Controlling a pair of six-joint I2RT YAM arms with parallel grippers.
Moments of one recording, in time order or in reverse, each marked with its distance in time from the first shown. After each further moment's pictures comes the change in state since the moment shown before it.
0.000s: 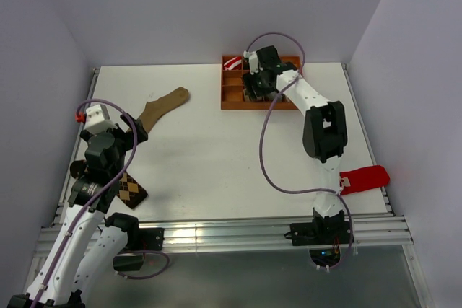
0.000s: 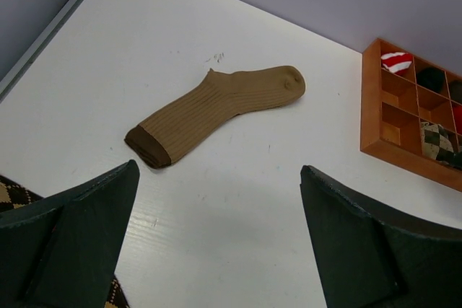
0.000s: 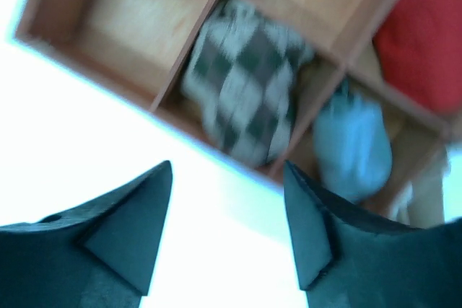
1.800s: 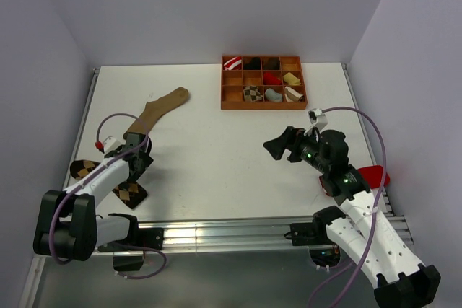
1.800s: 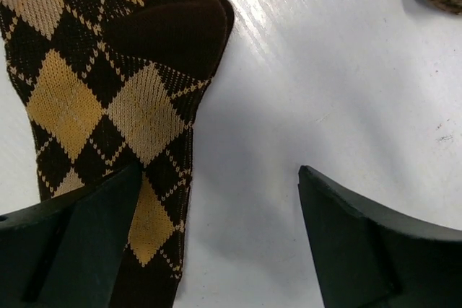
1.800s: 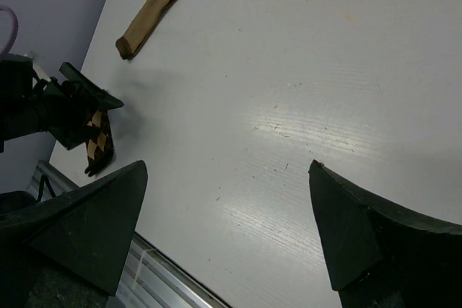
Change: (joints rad) left arm 0.094 0.635 -0.140 -0.230 -0.089 -0.646; right arm 0.000 -1.585 -1.390 0.408 -0.200 0.742
